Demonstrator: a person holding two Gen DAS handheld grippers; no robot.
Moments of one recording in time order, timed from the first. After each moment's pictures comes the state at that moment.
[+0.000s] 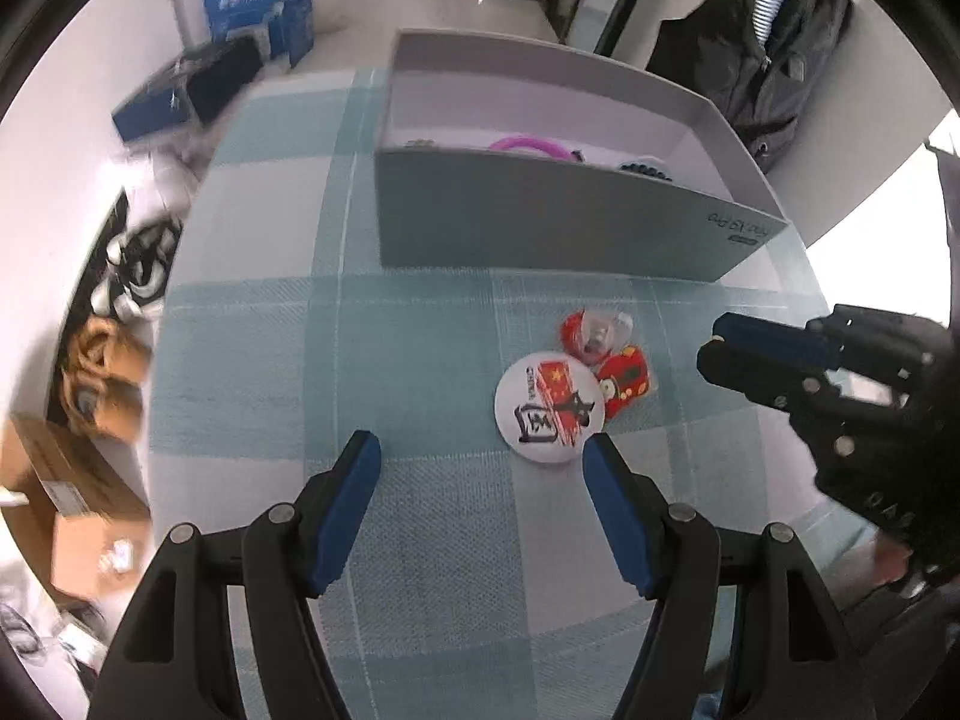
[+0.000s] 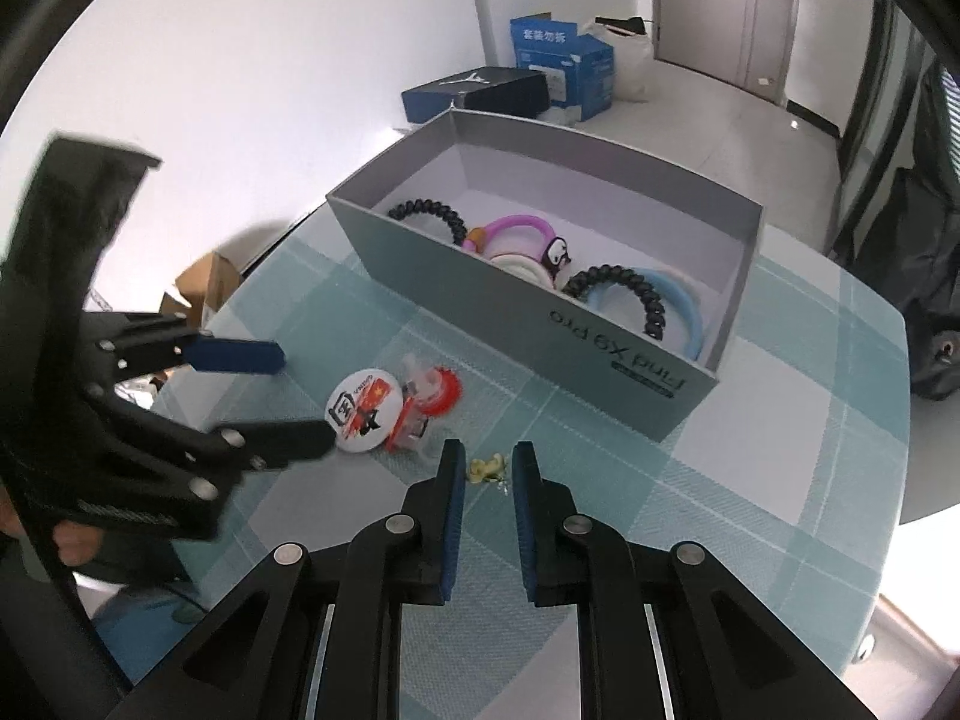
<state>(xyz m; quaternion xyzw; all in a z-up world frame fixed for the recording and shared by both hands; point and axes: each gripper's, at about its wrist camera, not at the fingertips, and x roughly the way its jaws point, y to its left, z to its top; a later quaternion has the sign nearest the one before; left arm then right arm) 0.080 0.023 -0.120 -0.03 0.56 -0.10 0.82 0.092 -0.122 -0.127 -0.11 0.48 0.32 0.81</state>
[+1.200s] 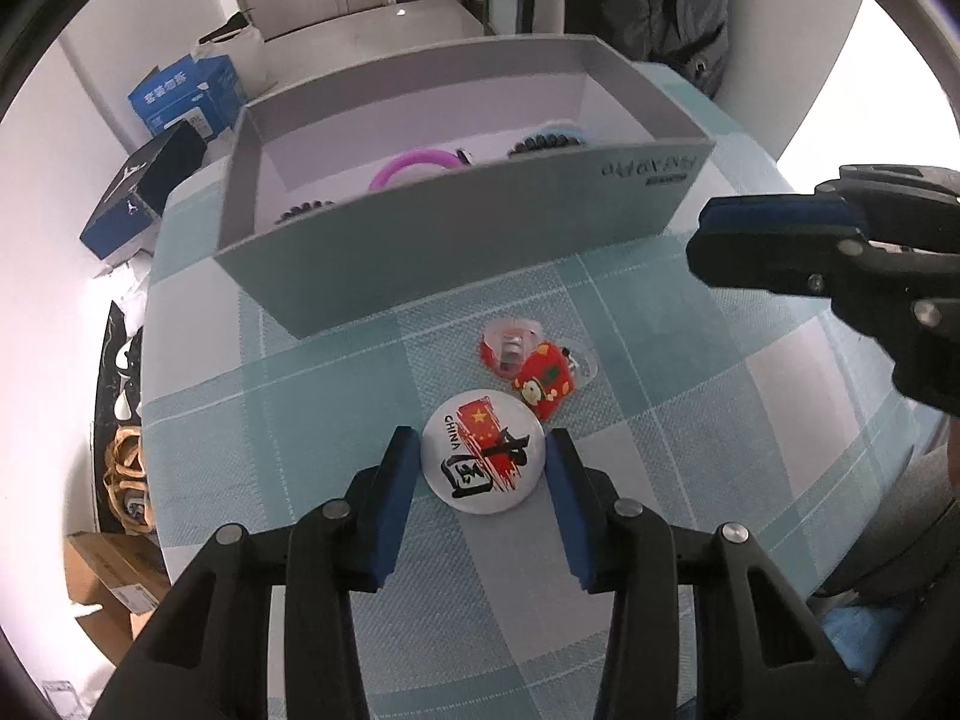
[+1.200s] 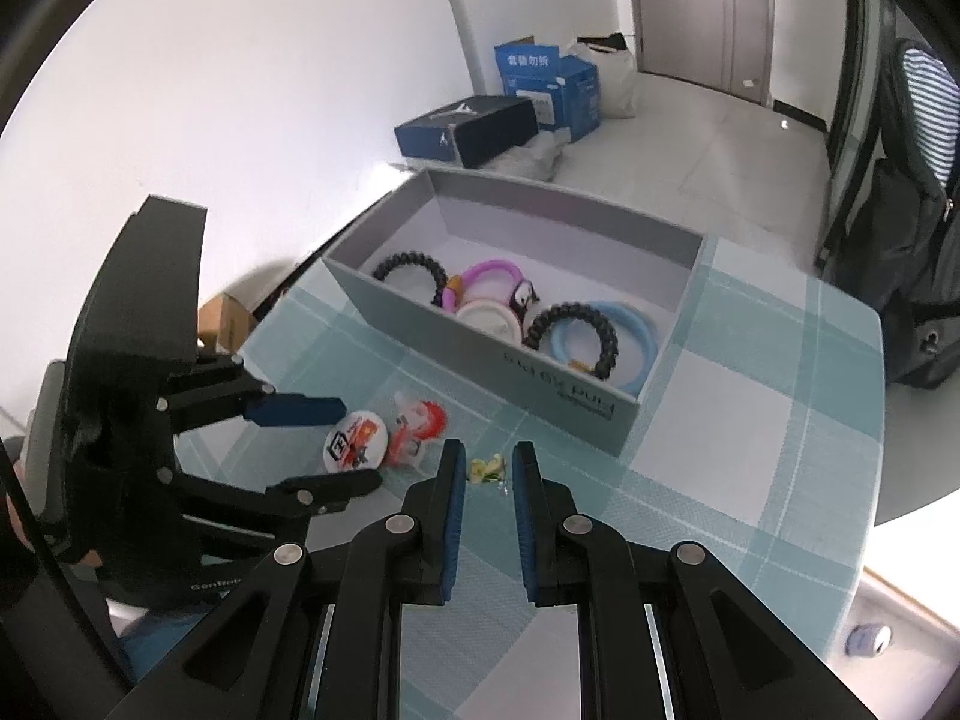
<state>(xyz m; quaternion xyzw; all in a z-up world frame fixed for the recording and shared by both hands) 0.082 -0.011 -0.113 0.09 0.55 -0.14 0.82 0.092 -0.152 -0.093 -0.07 0.46 0.33 0.82</state>
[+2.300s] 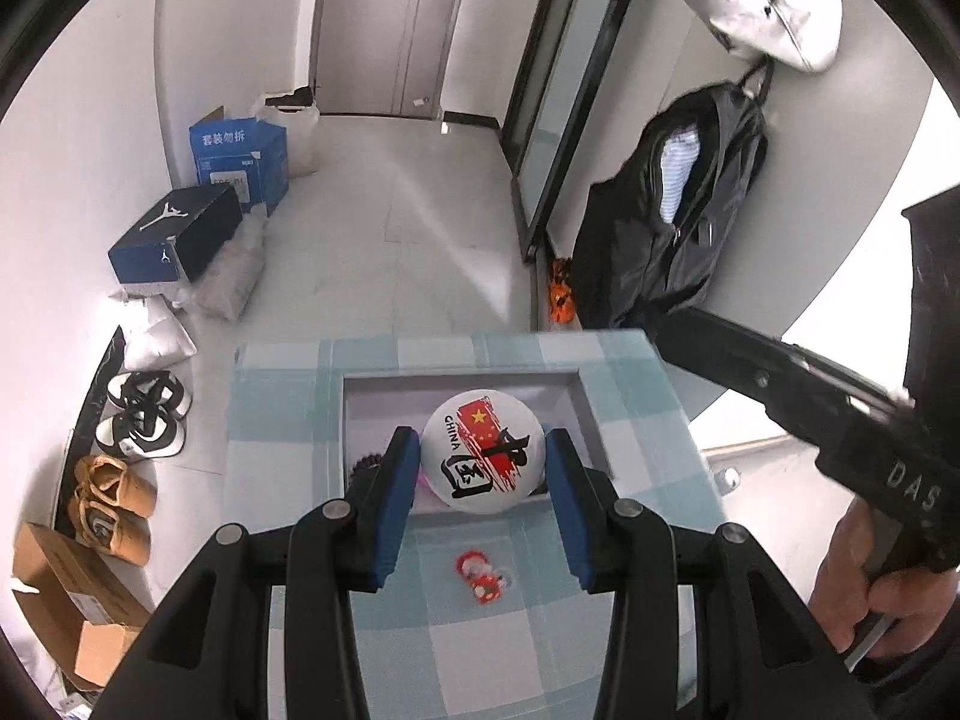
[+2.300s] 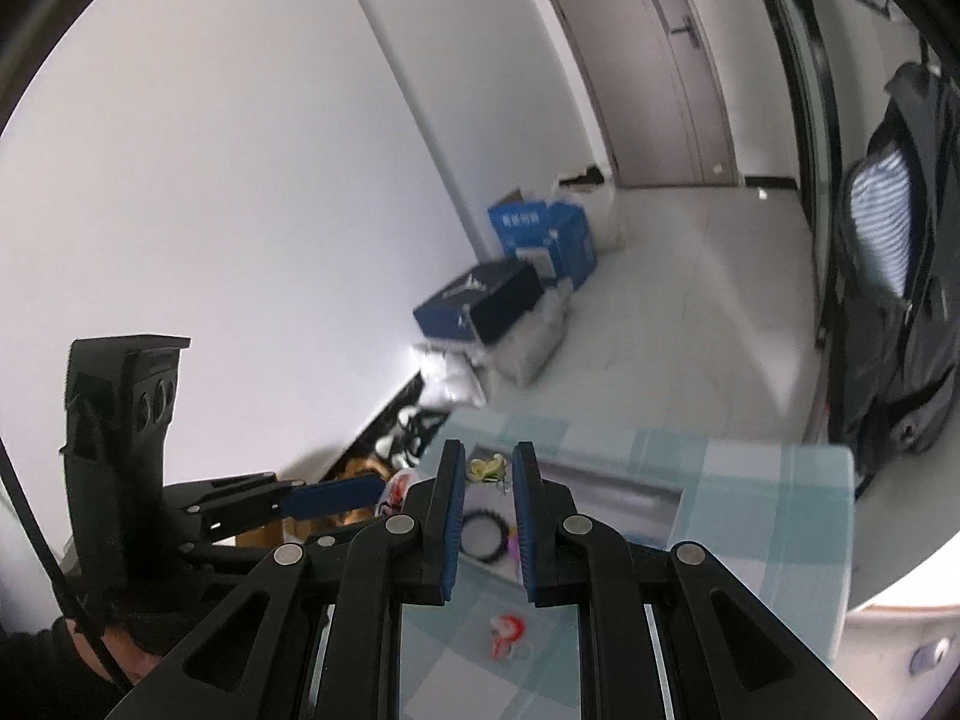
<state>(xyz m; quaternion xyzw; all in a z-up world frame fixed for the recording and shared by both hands) 0.110 0.008 0.007 -0.07 0.43 -0.13 0.89 0.120 -0.160 0.028 0.07 0.34 0.33 0.88</state>
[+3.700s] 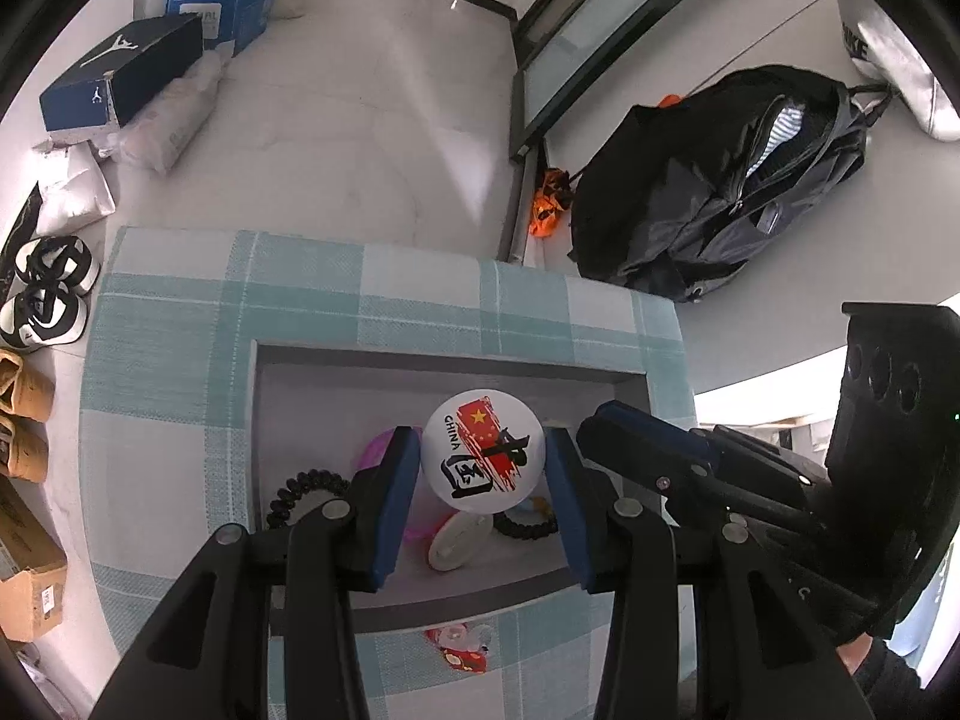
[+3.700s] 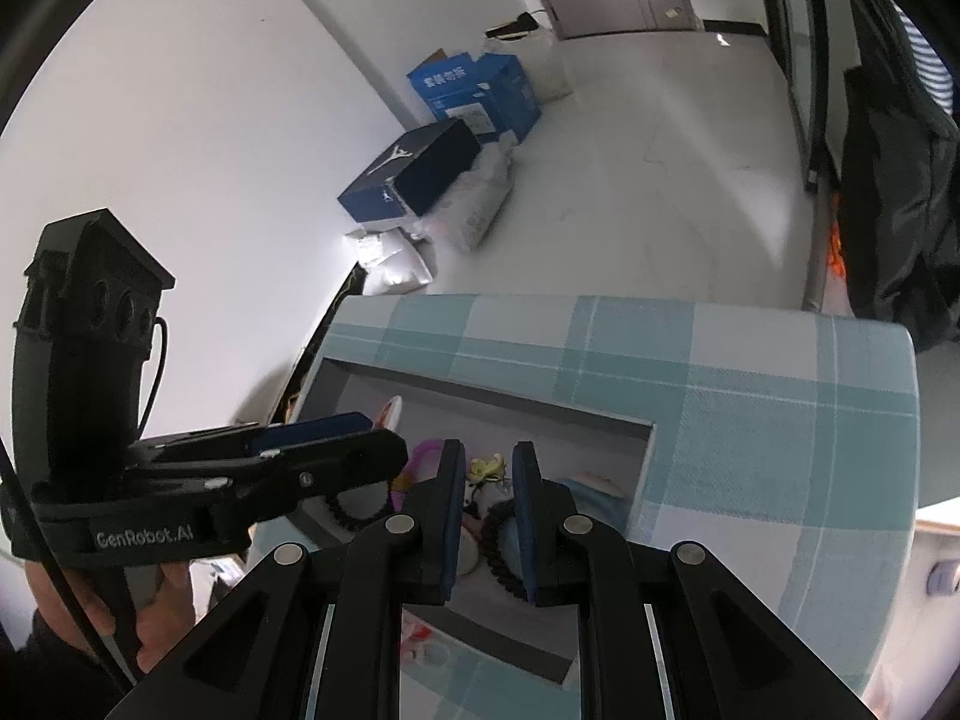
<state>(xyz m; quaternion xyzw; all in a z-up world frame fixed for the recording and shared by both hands) 0.201 0.017 -0.081 -0.18 0.57 -0.17 0.78 0.210 -0.152 -0.087 0.08 0.52 0.28 0.80</state>
